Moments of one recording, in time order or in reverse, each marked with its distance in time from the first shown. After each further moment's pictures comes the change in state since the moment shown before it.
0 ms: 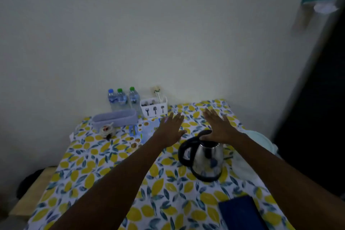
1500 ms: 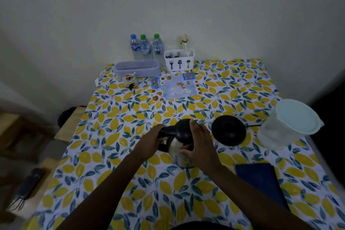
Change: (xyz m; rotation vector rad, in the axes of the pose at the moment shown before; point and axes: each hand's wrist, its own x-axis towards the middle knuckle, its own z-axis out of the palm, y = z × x) left_hand -0.191 -0.062 0.107 -0.625 0.046 -0.328; right_hand -0.077 -0.163 0.160 0.389 0.080 -0.091
